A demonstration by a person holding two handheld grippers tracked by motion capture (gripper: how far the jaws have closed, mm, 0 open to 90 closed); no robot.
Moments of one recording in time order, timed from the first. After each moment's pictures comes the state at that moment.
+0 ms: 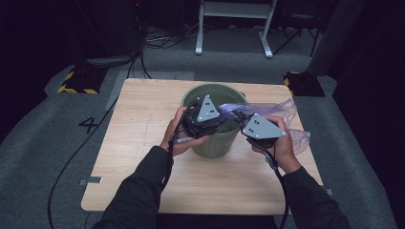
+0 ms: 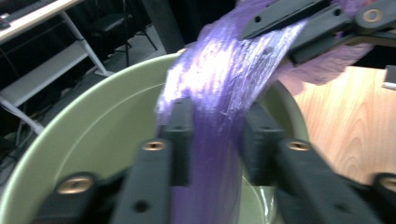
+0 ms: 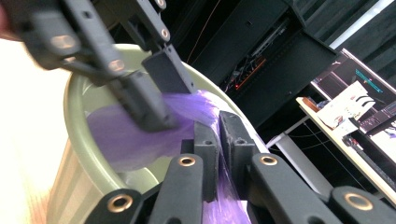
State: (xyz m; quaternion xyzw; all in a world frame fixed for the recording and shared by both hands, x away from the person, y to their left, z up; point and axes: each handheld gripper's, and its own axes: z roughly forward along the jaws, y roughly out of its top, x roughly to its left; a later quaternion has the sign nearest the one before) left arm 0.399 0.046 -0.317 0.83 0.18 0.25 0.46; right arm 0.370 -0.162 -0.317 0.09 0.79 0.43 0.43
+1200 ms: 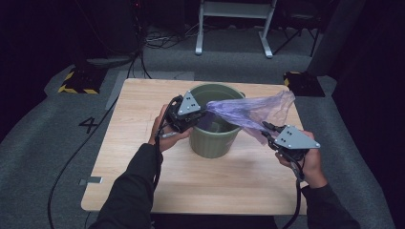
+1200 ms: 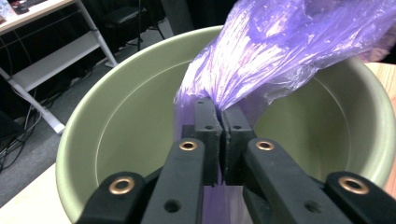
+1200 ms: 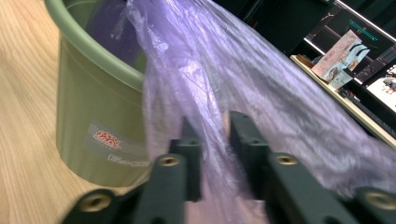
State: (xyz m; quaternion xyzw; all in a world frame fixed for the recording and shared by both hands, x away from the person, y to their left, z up) left arm 0.421 0.087 -0.330 0.82 0.21 0.25 0.47; right arm 0.350 -0.237 -0.339 0.17 0.80 0.41 0.41
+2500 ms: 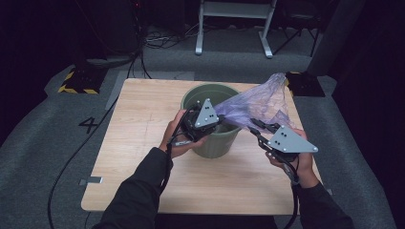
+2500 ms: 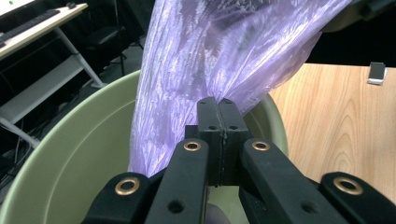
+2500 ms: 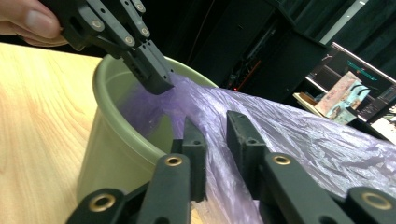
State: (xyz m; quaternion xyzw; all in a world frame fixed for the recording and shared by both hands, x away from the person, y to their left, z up) left arm 0.389 0.051 -0.315 0.83 0.15 0.25 0.47; right arm 0.334 -0.205 -0.314 0.13 0.77 0.46 0.42
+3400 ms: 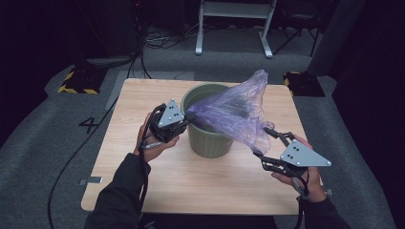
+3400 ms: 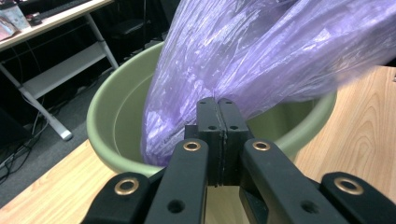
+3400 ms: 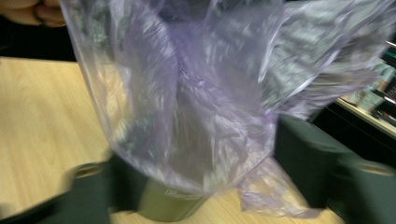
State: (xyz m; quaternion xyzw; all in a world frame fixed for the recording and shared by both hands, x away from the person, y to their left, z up) left arm 0.387 0.124 -0.330 0.81 0.21 0.26 0.49; right arm 0.313 -0.230 -0.342 0.15 0.77 0.50 0.37
